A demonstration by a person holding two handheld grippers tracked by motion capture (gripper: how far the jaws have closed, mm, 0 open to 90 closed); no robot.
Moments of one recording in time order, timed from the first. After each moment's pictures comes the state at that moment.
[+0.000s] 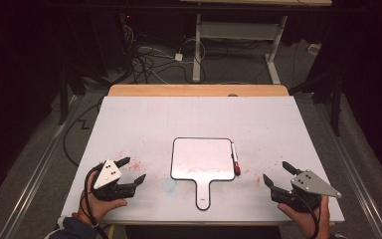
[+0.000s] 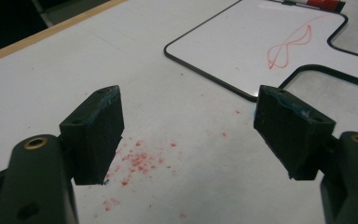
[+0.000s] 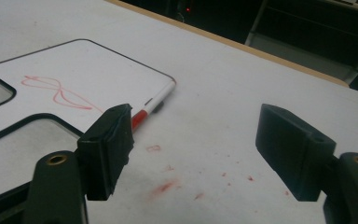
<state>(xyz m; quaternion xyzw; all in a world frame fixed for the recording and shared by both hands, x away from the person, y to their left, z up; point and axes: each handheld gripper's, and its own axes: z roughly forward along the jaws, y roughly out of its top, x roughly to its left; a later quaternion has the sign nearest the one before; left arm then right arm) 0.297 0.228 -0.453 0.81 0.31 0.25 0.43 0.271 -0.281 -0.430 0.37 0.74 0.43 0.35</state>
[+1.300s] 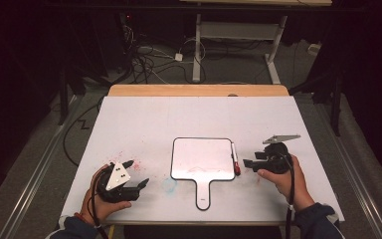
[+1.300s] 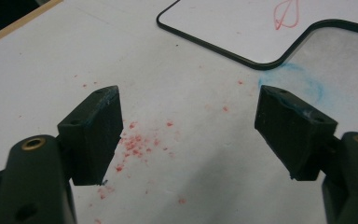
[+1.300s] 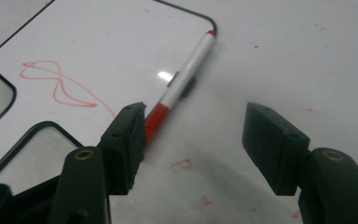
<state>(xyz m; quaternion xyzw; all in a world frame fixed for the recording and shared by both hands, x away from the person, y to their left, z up) 0.297 0.217 -0.463 0.84 0.30 0.25 0.38 0.382 -0.249 -0.432 0.45 0.82 0.34 0.10</state>
